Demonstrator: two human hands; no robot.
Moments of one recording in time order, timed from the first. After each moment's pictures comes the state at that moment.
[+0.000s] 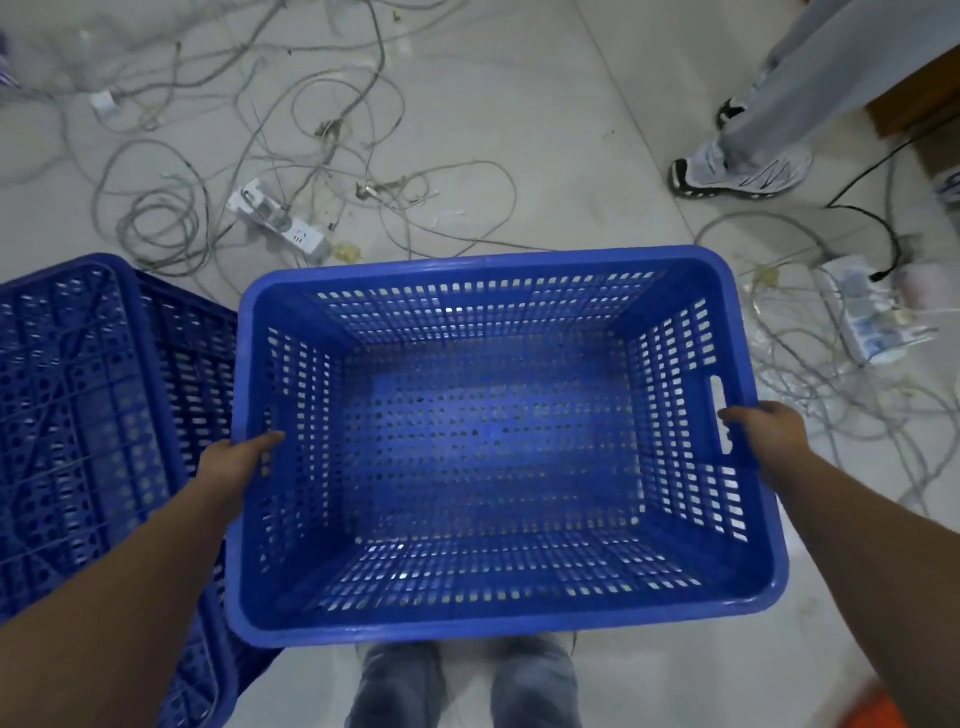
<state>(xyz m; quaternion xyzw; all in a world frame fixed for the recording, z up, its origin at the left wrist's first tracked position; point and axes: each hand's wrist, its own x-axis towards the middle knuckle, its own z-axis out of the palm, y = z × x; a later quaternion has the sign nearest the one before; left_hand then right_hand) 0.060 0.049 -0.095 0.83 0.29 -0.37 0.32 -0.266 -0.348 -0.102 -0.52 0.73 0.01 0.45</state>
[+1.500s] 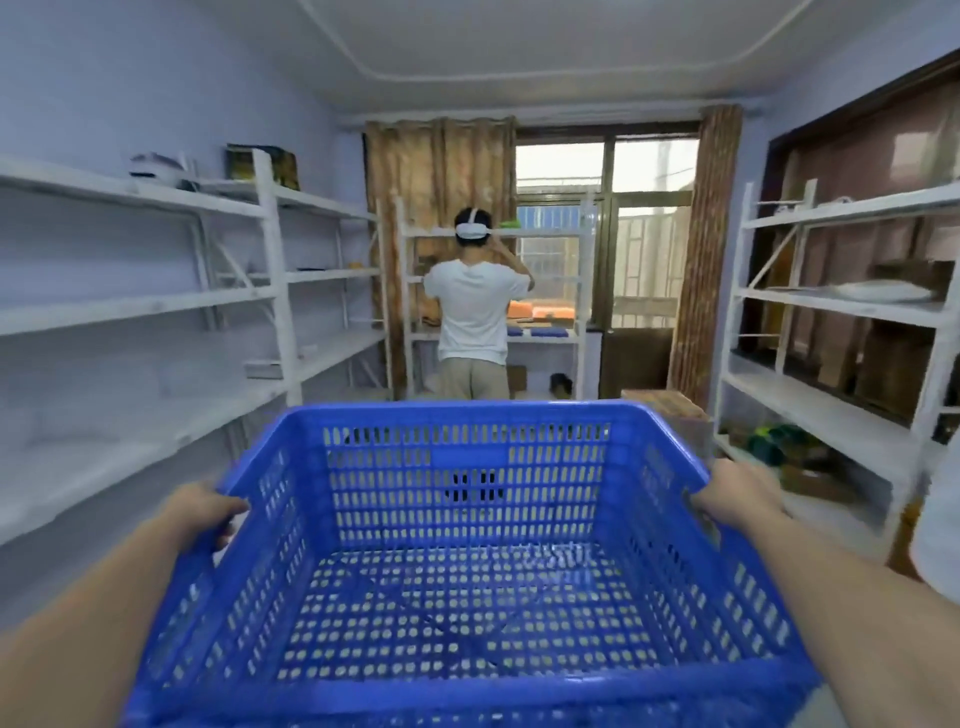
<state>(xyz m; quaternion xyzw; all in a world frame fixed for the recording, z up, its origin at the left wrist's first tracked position) 0.074 0.341 0.726 0.84 0.15 0.02 0.53 -0.026 -0.230 0.727 -0.94 0.30 -0.09 0.15</state>
